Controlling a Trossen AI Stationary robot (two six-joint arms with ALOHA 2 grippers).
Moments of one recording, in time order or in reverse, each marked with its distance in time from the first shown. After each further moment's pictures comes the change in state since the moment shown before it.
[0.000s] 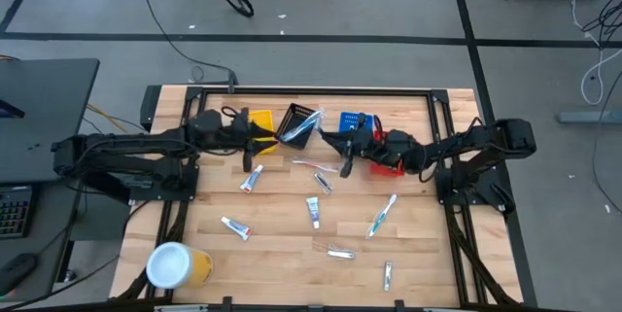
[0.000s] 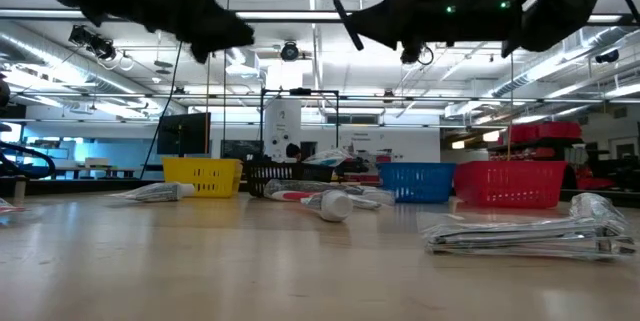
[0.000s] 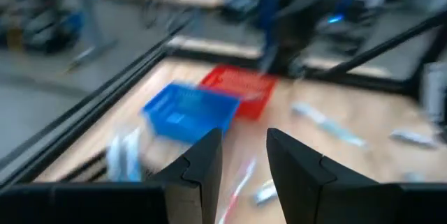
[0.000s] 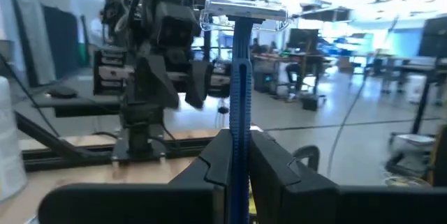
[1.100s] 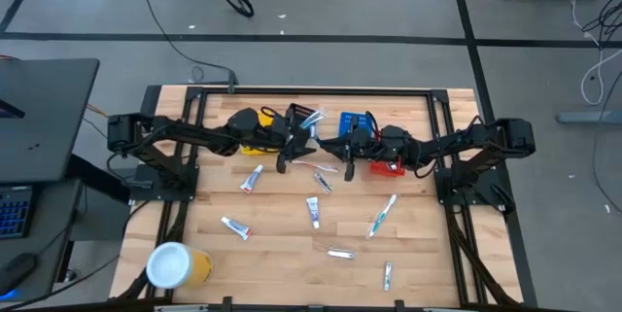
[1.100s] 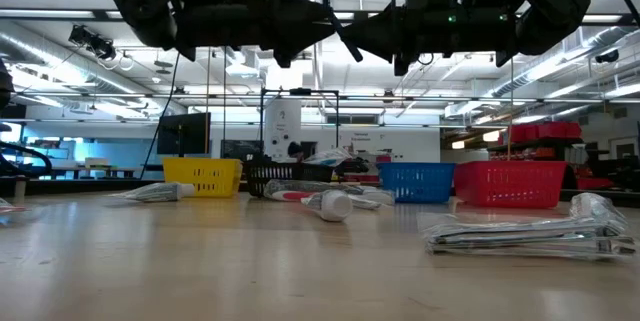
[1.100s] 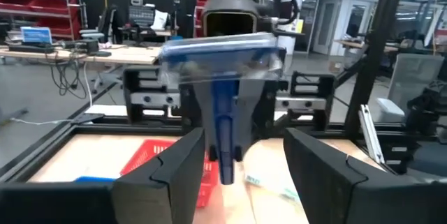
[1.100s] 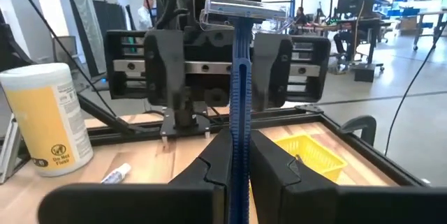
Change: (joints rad) left arm -0.010 0.607 0.188 0.652 0.231 -0.032; right arm -0.048 0.000 0.000 -0.098 -0.217 0.133
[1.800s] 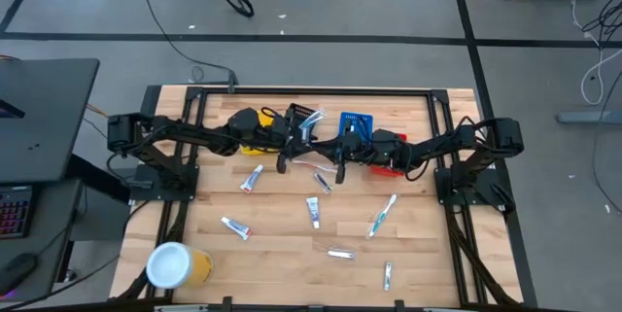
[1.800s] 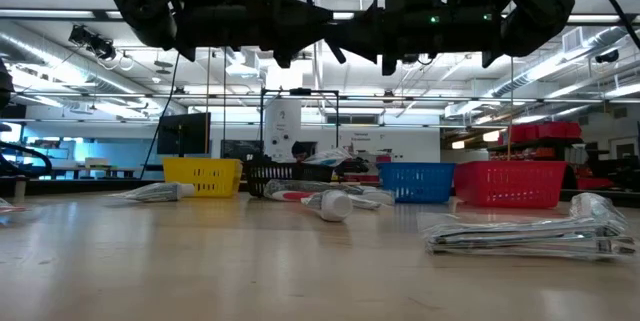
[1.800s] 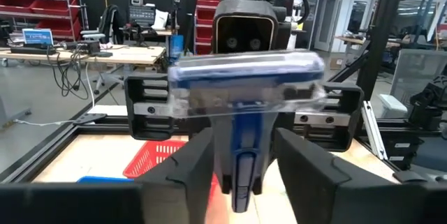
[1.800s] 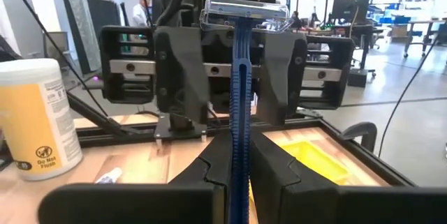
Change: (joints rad) left arm 0.000 0.000 0.000 -0.009 0.000 0.020; right arm 0.032 0.097 0.074 0.030 0.062 -0.036
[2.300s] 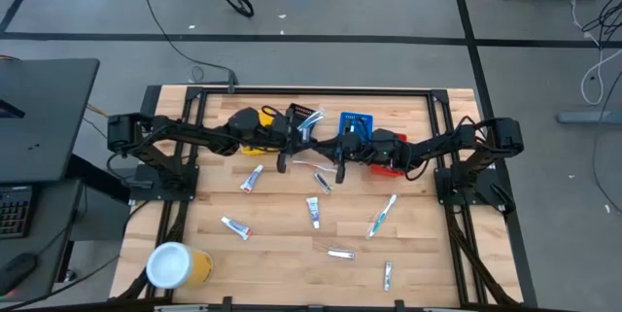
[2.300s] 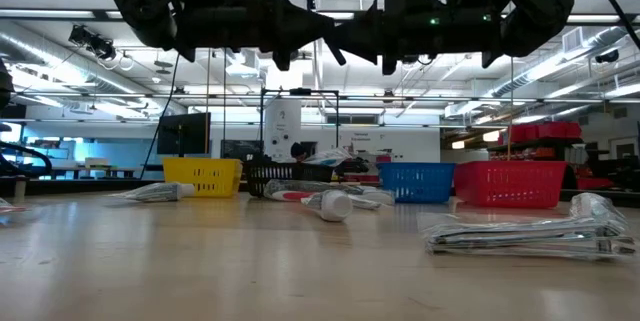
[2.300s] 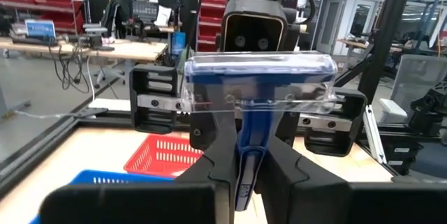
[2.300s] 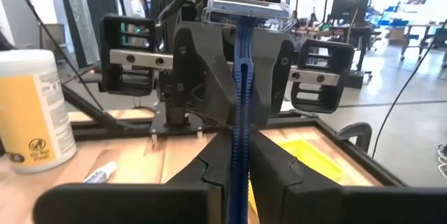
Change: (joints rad) left arm 0.001 0.000 0.000 -0.010 -0.004 -0.038; right arm -0.002 0.000 0.000 -0.014 -0.003 -0.029
